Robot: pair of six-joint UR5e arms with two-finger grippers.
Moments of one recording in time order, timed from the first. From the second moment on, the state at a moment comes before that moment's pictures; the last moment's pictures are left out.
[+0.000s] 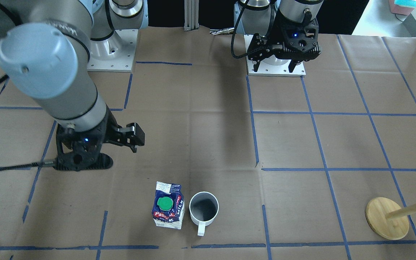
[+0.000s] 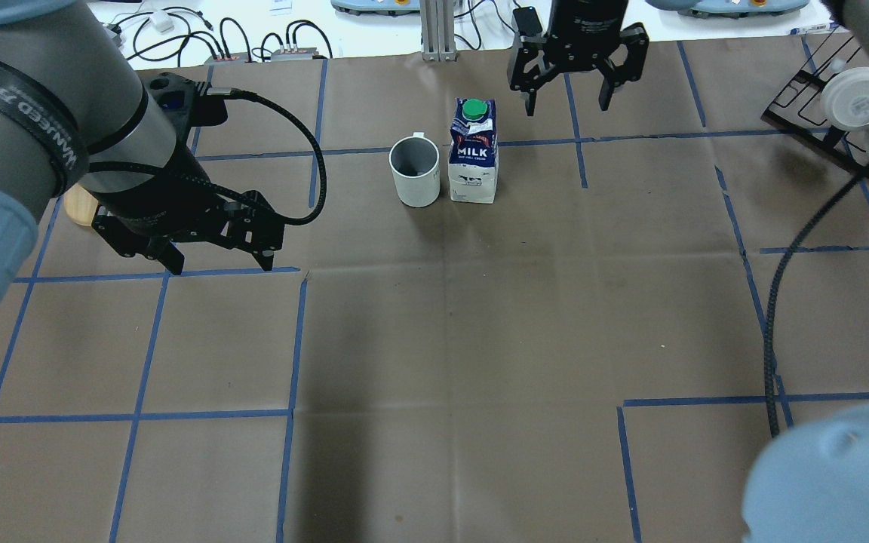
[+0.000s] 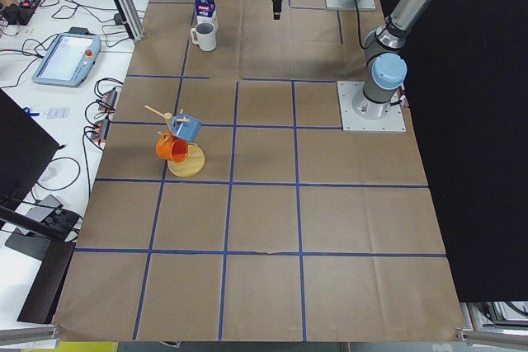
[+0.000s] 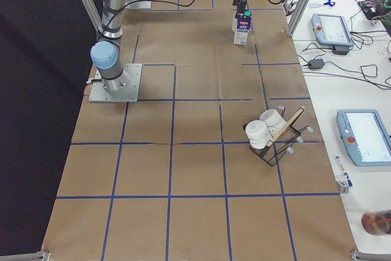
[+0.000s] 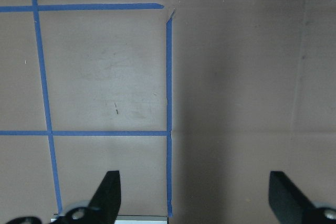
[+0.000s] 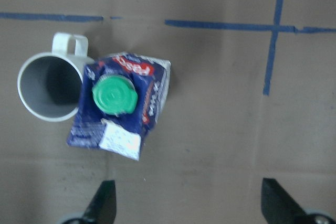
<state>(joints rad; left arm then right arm) -1.63 -1.41 -1.72 -1.62 1.57 -0.06 1.67 -1.23 1.24 -1.52 -1.54 0.06</state>
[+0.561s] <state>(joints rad) -1.62 -1.42 -1.69 -1.62 1.56 -0.06 1.58 -1.53 1.53 -1.56 -1.55 0.04</state>
